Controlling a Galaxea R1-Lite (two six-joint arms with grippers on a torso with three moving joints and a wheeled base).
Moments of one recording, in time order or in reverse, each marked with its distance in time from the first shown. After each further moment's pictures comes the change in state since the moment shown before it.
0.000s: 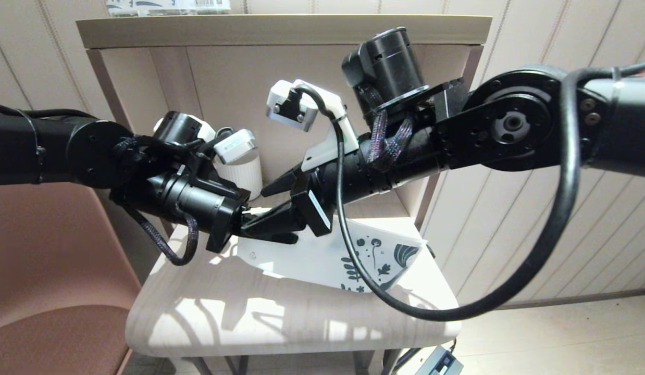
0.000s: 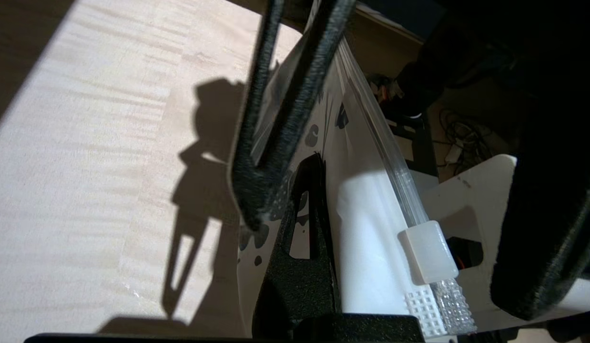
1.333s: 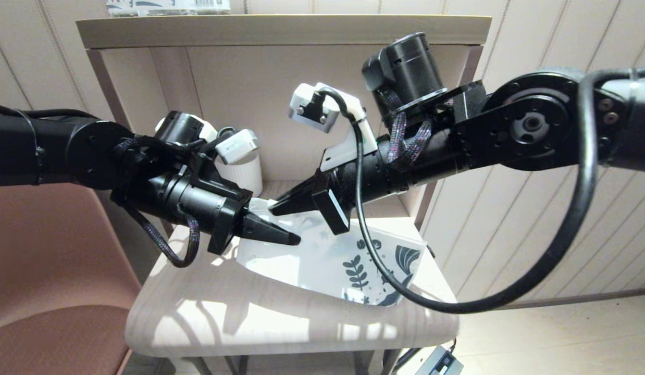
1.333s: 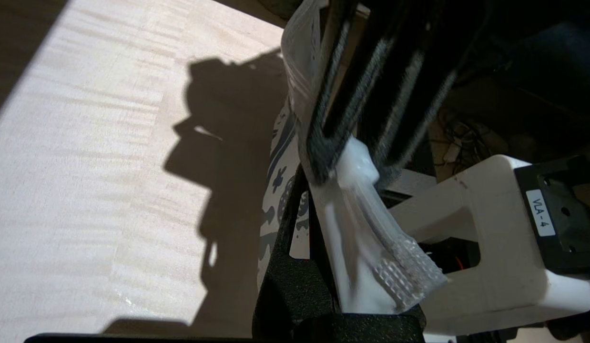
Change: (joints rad) left arm 0.000 -0.004 0.002 -0.001 0.000 0.002; right arm -0.060 -0.046 0.083 -0.010 0.006 -0.008
